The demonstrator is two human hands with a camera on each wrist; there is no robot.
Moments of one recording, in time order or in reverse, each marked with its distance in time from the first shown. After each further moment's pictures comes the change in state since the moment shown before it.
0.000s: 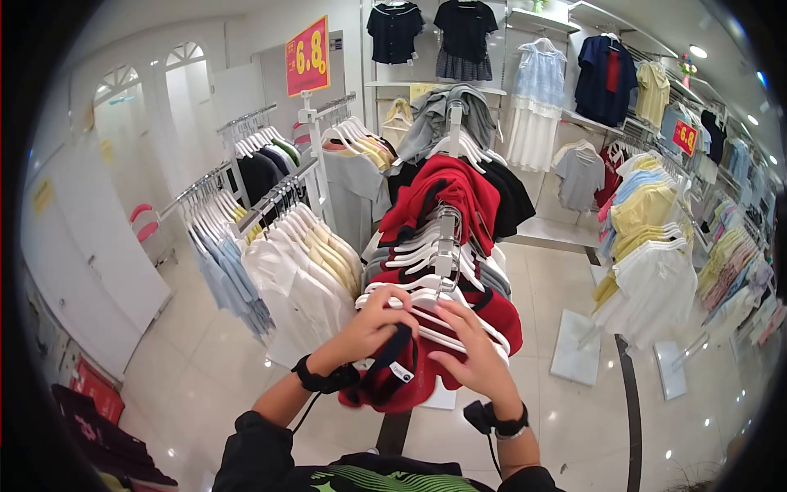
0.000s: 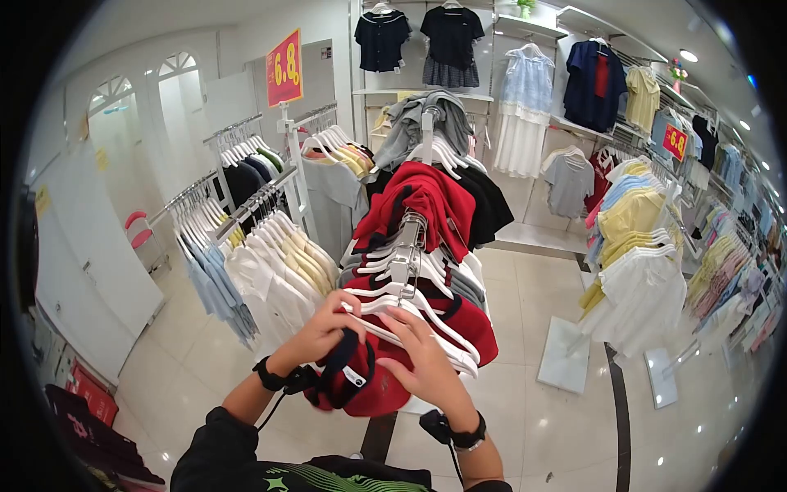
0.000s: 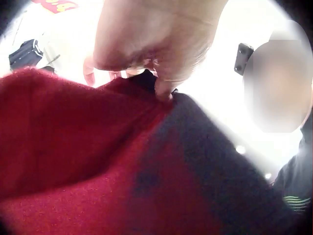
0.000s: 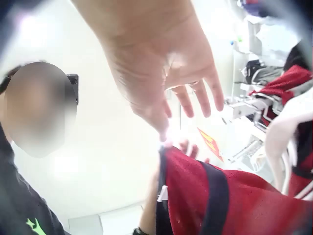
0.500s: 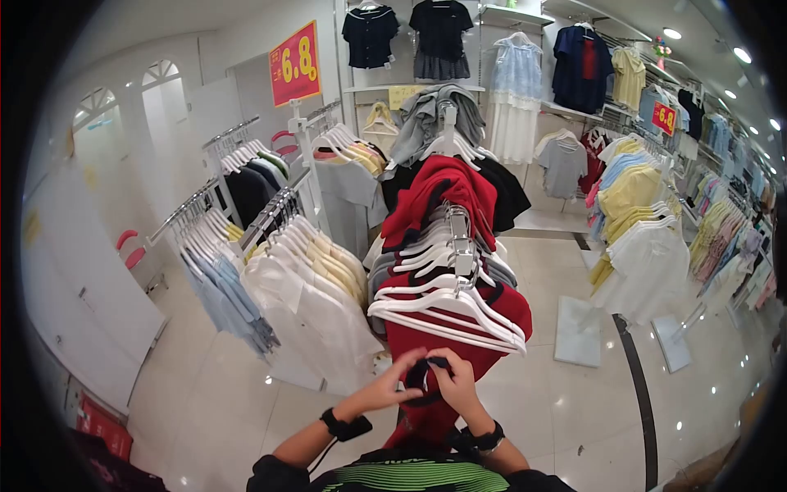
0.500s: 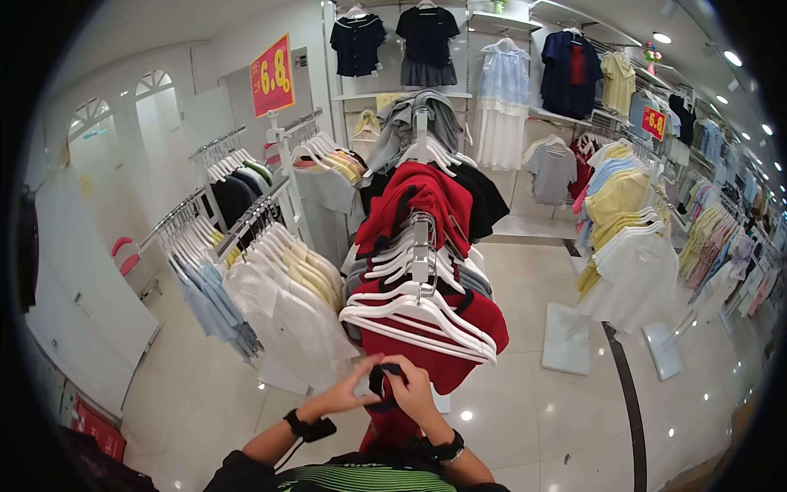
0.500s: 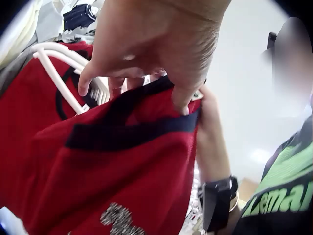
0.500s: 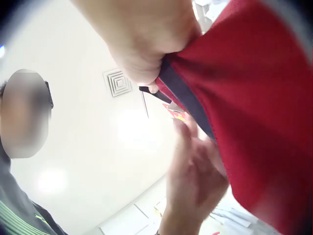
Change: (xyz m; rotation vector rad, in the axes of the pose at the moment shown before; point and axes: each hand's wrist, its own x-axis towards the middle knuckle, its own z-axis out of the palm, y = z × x) left_hand -0.112 -0.058 0.051 -0.327 -0.113 -0.270; right_hand -0.033 0.017 0.119 0.275 0.379 0.307
